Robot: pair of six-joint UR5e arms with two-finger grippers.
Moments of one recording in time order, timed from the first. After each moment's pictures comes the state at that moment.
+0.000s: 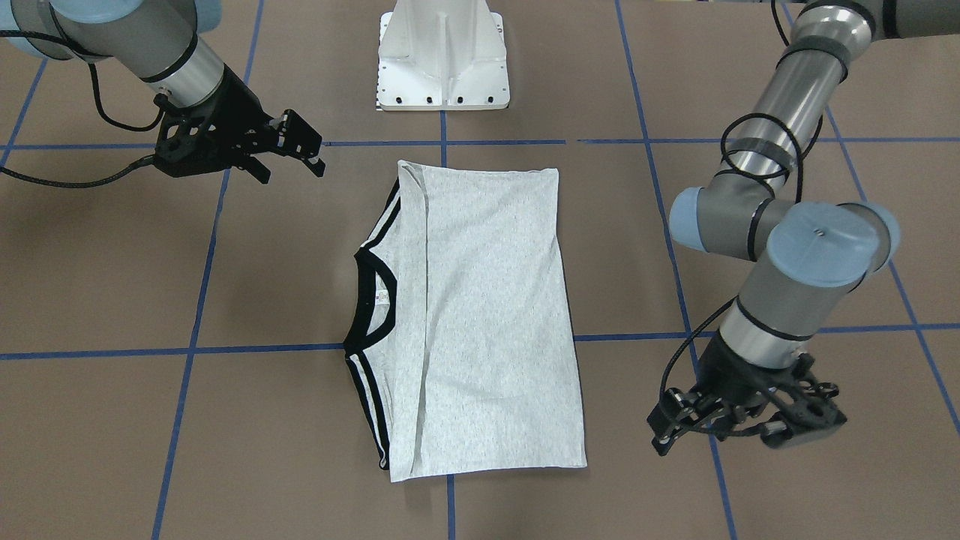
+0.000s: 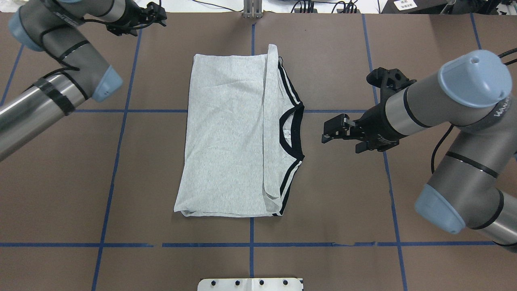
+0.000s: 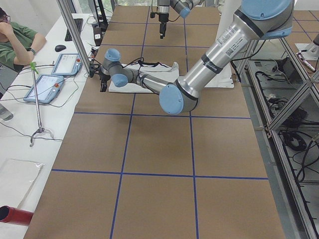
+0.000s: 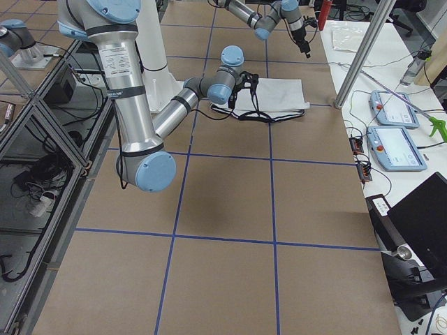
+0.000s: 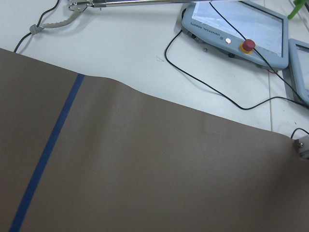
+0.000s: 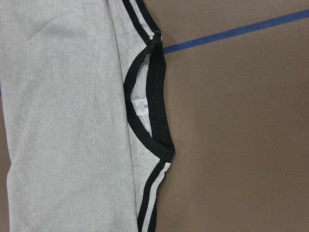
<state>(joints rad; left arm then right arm) -1.01 -2.27 -1.20 -2.24 -1.96 -1.20 0.71 -1.27 2.02 -1.30 2.14 1.36</state>
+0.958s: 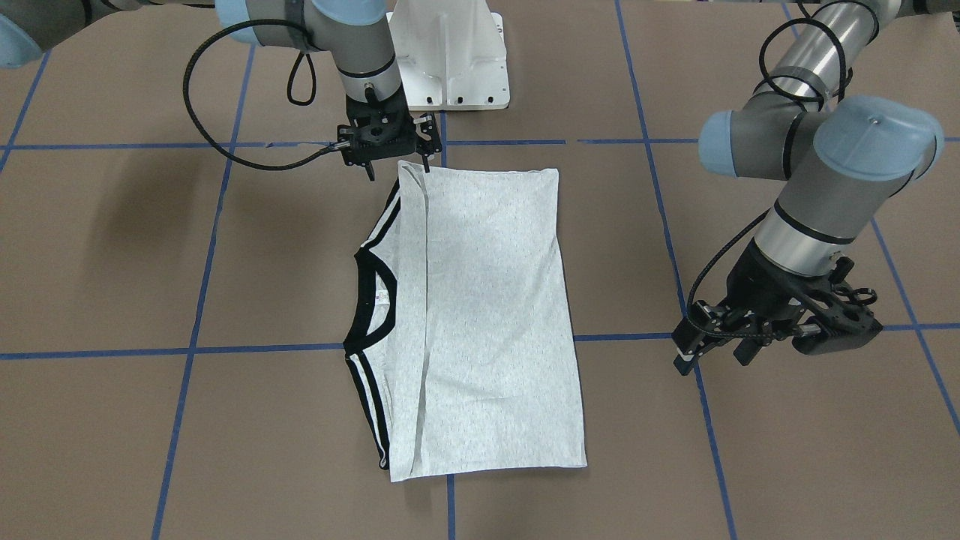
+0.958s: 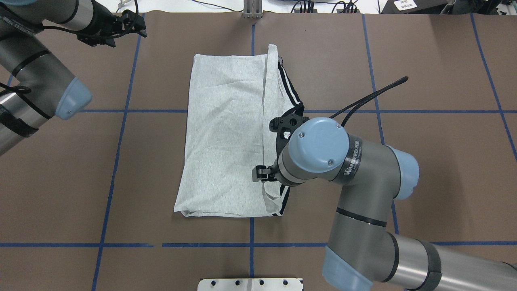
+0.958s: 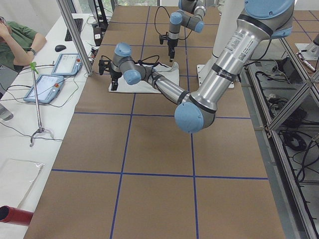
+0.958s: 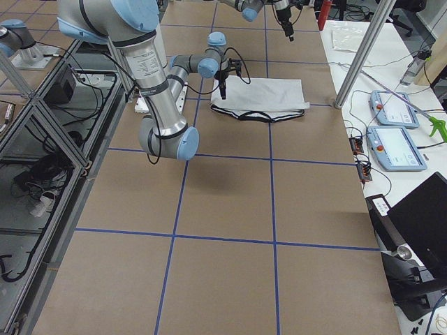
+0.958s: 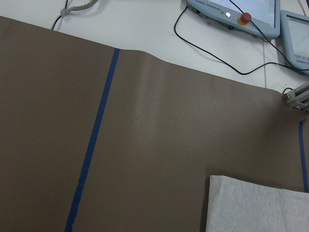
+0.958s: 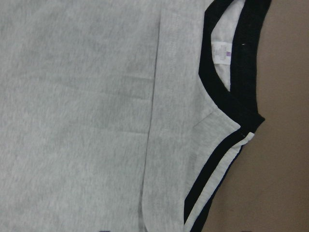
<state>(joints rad) -1.01 -2.13 -1.50 -2.06 -2.00 -1.18 0.37 -0.98 1.88 -1.63 1.75 1.17</state>
